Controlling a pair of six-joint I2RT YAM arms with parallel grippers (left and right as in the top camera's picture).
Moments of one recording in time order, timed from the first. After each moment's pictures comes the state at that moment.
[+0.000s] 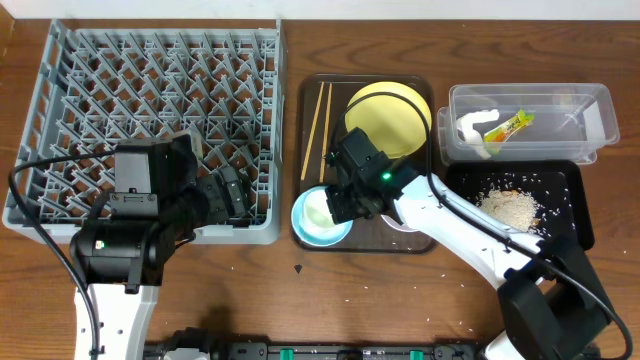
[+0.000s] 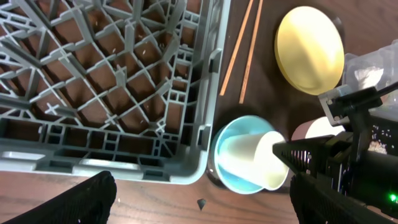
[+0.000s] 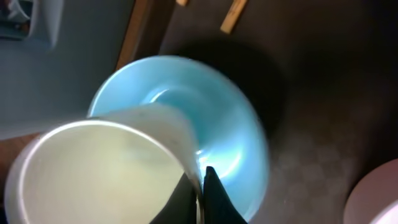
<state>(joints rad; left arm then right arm) -0.05 1.02 1.12 -1.06 0.23 -0.36 0.70 1.74 1.18 -0.64 -0.19 0.40</state>
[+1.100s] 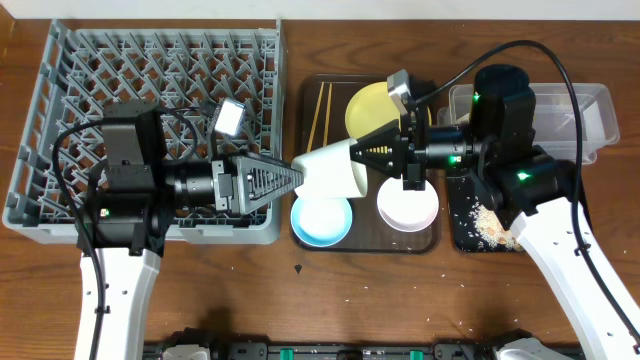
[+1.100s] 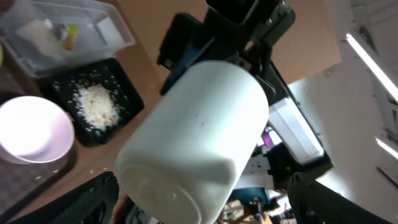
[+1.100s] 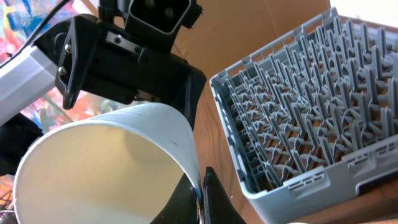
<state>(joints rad) 0.00 1.13 1.12 -0.69 1.46 -0.39 0.33 1.34 1.18 -0.21 -1.21 0.22</state>
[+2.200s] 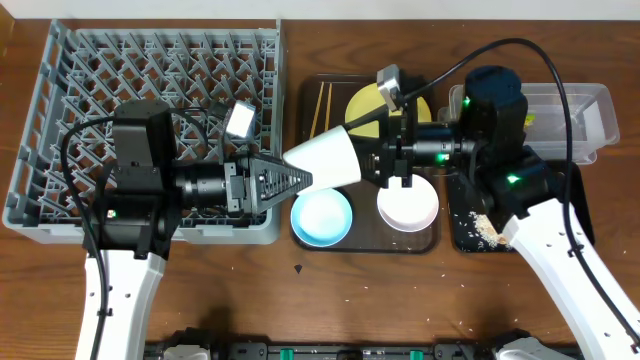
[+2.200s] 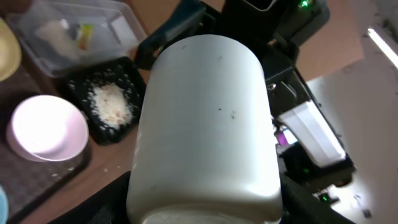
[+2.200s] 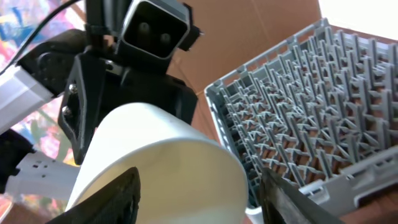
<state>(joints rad) -0.05 1.12 1.12 -0.68 1.34 -0.38 0.38 1.34 1.18 -0.14 -1.12 0.30</state>
